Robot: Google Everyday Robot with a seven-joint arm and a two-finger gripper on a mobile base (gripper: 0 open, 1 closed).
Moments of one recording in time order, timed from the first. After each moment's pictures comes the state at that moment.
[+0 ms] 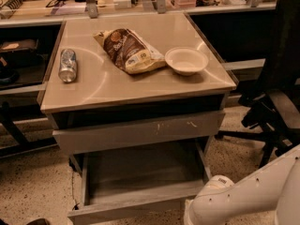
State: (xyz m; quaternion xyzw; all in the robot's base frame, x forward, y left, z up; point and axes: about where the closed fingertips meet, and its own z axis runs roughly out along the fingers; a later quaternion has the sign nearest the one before) arm 0.319 -0.125 0.429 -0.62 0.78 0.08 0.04
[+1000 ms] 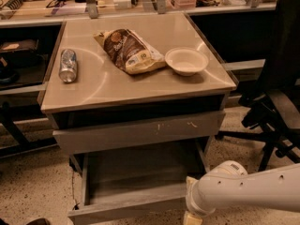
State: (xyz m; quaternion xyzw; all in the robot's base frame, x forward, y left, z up) arm 0.371 -0.129 0.478 -0.62 0.78 0.05 0.11
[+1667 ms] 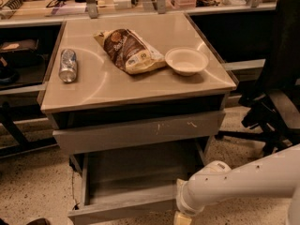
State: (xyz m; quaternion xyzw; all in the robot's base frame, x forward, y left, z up) arm 0.379 -0.101 0.449 -0.62 0.77 0.08 0.10
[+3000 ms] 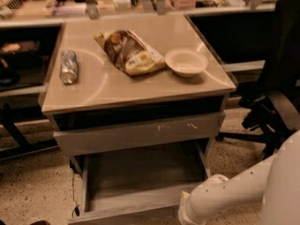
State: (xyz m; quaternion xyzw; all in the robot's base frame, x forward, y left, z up) arm 0.346 -0.102 0.411 -0.59 0.79 0.11 0.08
